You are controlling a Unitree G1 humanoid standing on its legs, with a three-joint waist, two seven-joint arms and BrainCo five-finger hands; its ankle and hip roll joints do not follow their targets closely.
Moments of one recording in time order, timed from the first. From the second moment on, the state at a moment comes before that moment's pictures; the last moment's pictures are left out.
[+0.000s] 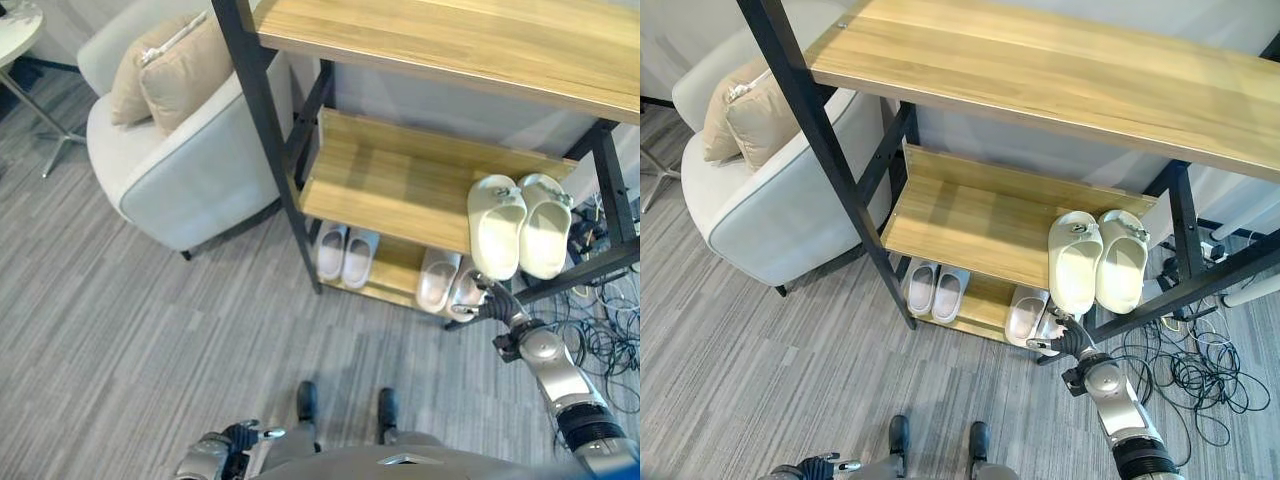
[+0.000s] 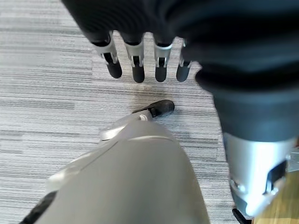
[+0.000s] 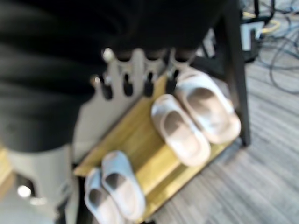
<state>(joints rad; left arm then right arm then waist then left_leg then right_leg) 0.13 0.24 0.01 0.84 0.10 0.29 -0.22 -0.08 -0.46 0.08 0.41 -0.10 0.07 0.10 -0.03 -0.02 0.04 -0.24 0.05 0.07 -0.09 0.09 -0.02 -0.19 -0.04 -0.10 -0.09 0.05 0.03</state>
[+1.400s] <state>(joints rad) 0.00 0.20 0.01 1.16 0.09 0.24 -0.12 -0.03 -0.29 0.06 0.93 0.01 -0.07 0.06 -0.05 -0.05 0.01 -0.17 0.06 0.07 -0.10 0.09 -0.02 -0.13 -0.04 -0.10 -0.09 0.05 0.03</state>
